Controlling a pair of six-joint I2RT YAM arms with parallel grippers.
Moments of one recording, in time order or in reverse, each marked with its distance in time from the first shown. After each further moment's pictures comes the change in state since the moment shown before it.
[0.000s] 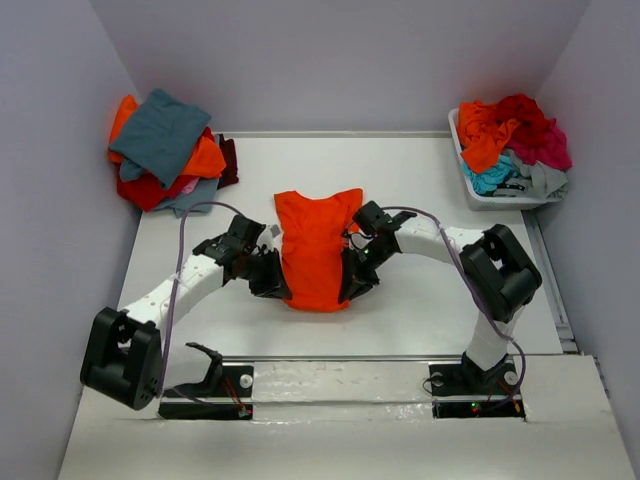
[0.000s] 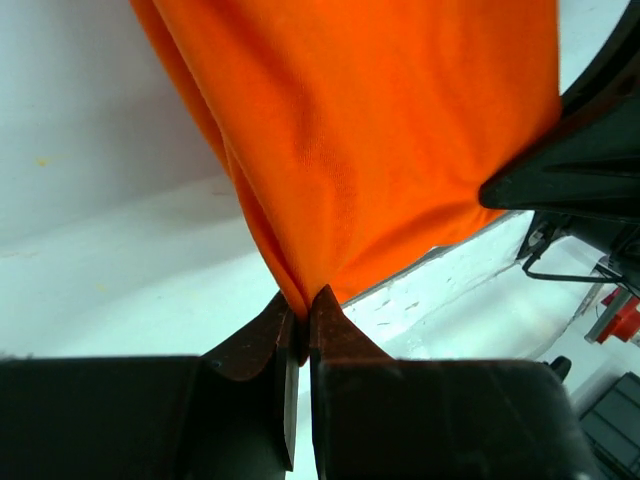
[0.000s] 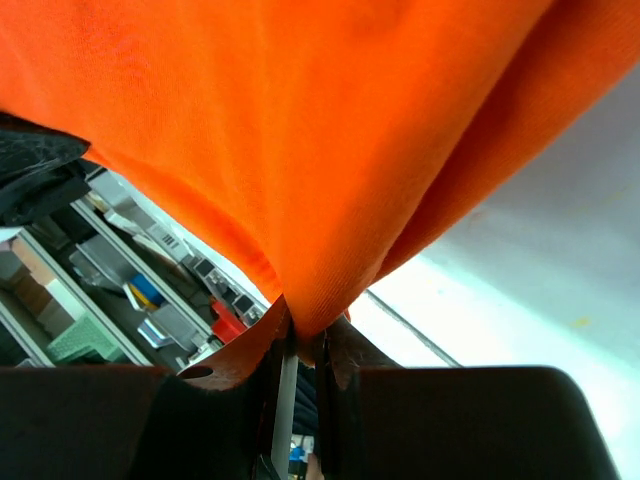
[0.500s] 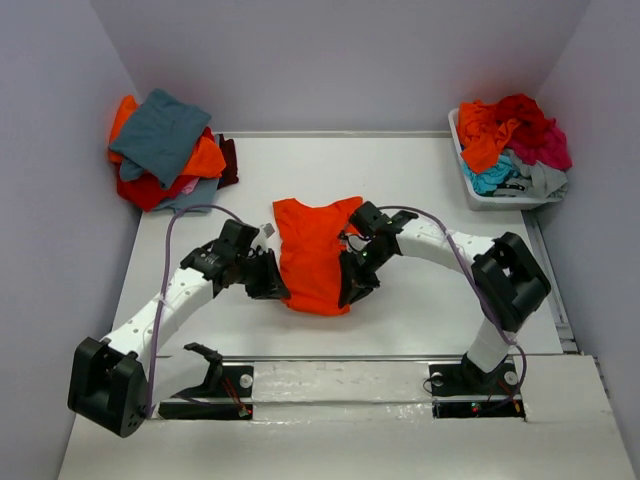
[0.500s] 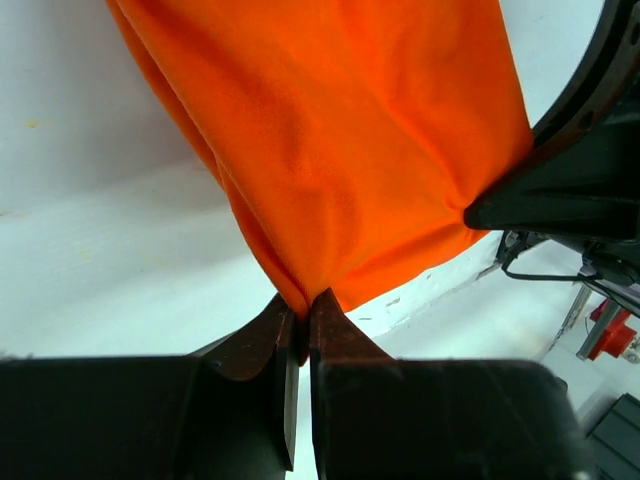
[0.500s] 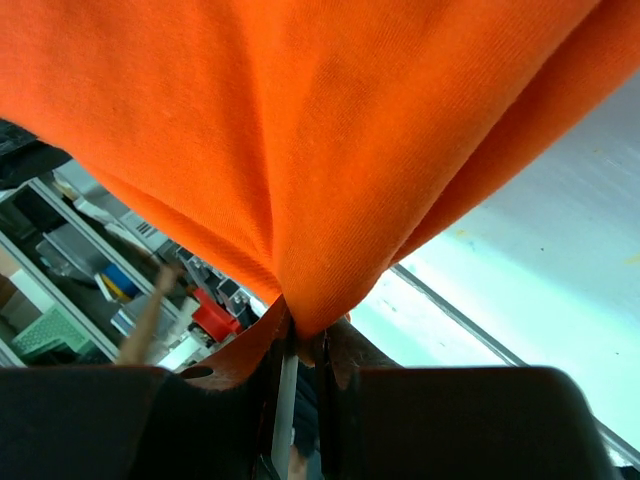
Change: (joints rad) left arm -0.024 -0.187 -0.015 -0.043 -0.032 -0.067; right arm 0.059 -0.083 0.019 -0.100 0.037 -0.007
